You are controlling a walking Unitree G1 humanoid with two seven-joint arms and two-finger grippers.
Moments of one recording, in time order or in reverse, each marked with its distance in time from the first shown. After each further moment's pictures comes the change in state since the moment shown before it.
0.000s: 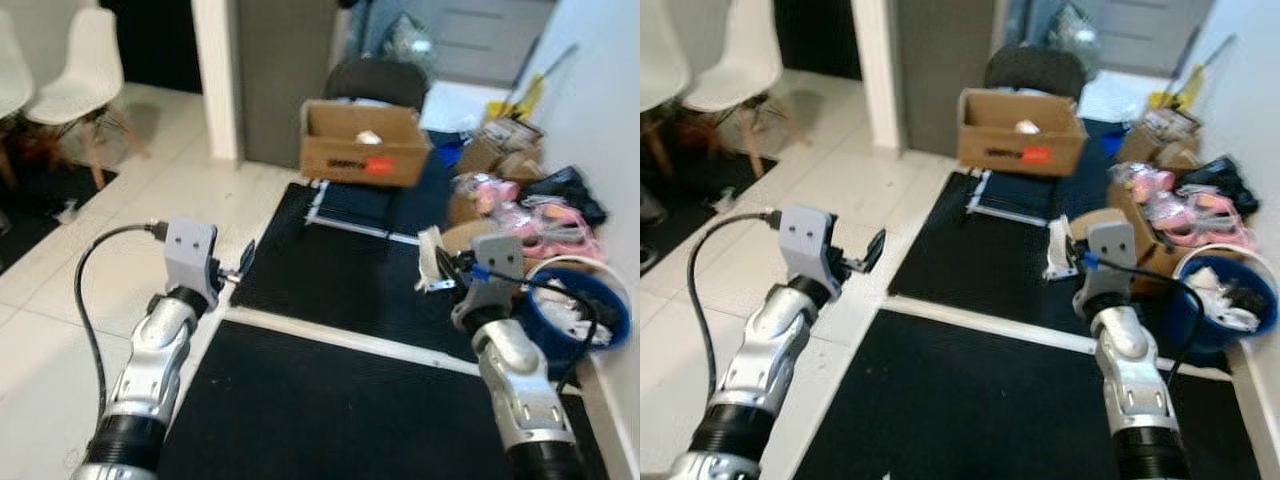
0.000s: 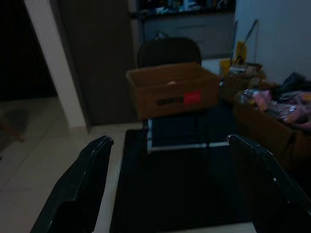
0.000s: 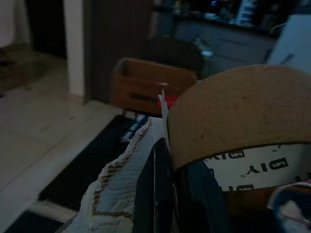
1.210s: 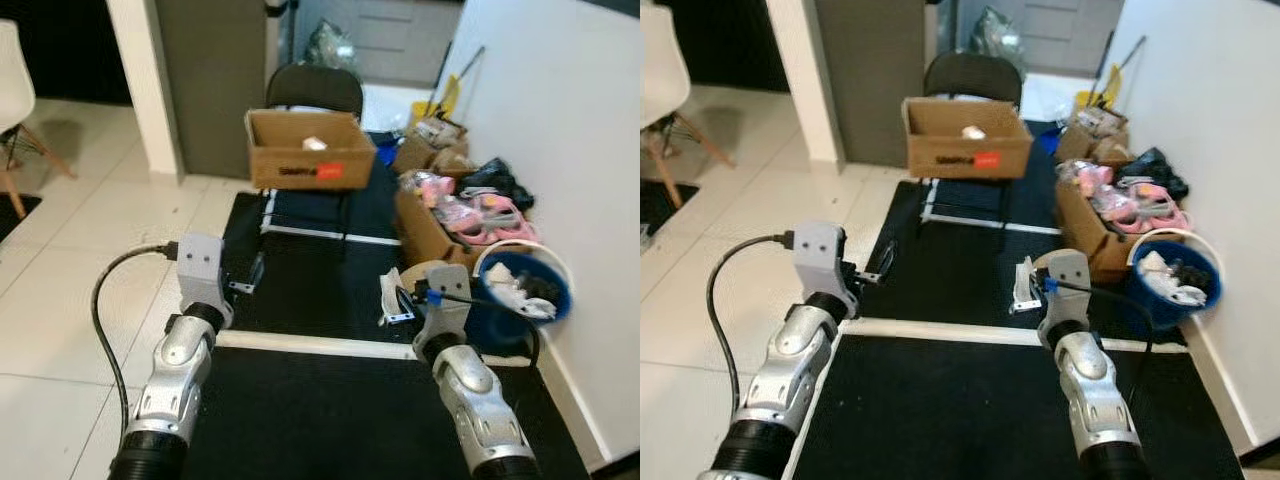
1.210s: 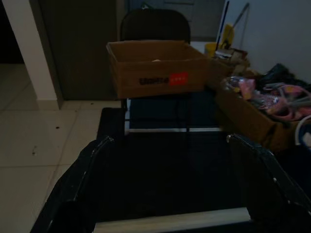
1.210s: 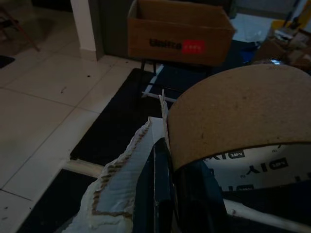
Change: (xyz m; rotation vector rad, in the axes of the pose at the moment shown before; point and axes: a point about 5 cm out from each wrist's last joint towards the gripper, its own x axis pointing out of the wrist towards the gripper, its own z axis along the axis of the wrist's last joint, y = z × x) left arm -0.010 -0.027 -0.025 -0.121 0.107 0.022; right arm -0.014 0.042 -0.047 0.097 0.226 0.104
